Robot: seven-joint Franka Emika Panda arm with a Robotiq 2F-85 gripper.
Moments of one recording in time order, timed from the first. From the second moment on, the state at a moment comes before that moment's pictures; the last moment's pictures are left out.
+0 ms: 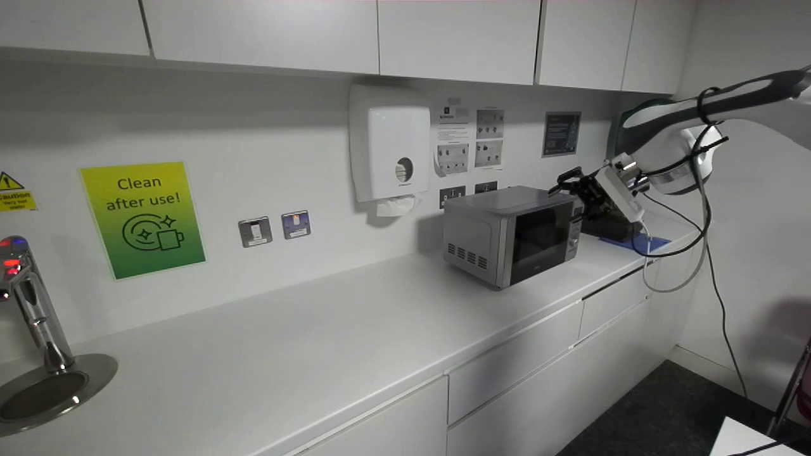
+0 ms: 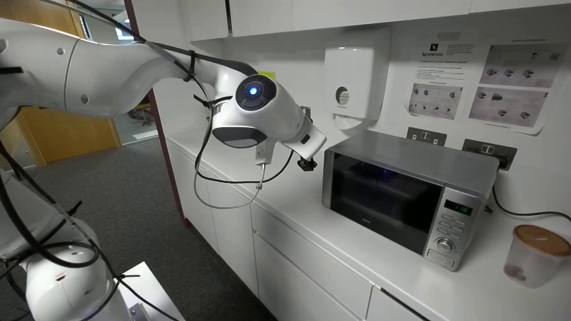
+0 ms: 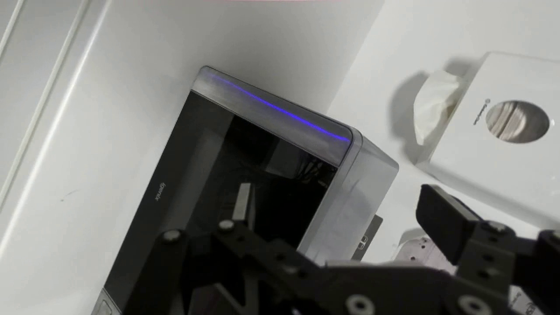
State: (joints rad) arm -0.06 -0.32 -0.33 -2.29 0.83 2.63 0.04
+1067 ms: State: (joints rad) arm -0.05 -0.17 -0.33 -2.24 1.09 2.81 0.06
